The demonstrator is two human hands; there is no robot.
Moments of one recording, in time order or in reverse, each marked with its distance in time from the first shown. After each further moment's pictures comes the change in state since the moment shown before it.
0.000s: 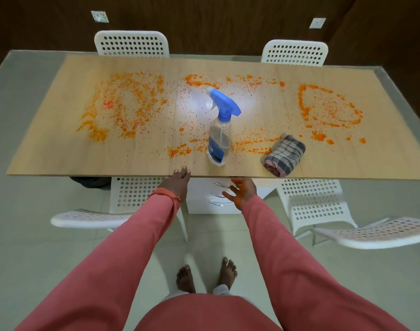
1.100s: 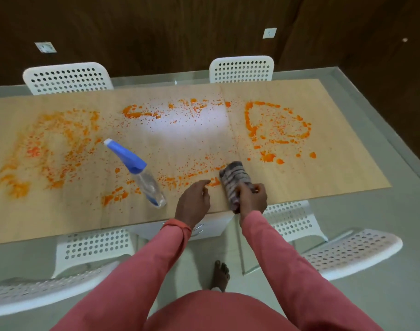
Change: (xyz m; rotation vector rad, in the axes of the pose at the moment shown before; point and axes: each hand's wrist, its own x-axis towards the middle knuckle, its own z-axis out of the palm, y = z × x) left_hand 0.105 0.211 -0.033 -0.540 0.540 0.216; right_hand 0.023 -0.149 -0.099 -0.256 0.514 -0.440
